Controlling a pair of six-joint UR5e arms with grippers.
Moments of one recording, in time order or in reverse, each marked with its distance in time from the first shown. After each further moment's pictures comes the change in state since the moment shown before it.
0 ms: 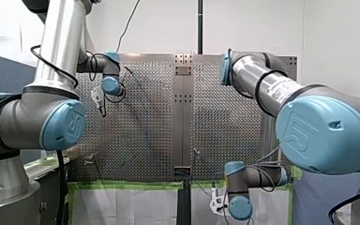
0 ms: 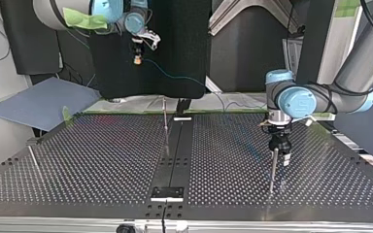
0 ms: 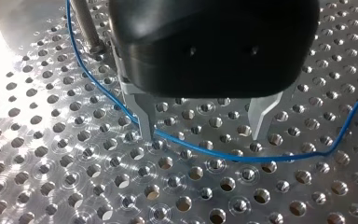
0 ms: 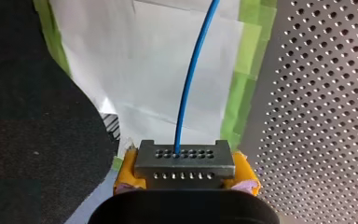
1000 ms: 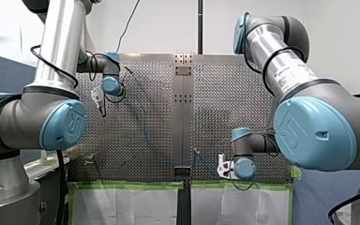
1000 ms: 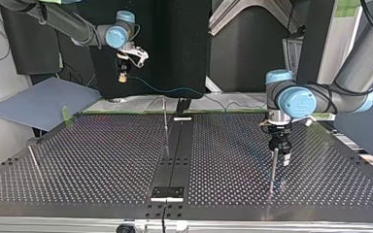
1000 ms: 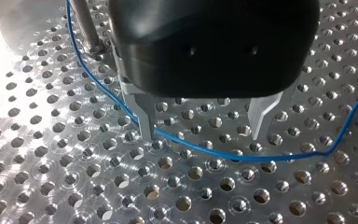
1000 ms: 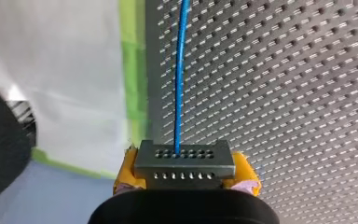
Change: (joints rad) left arm 0.000 0.000 0.000 0.000 0.000 0.000; right arm -0.096 -0.273 0.005 0.166 -0.058 -0.028
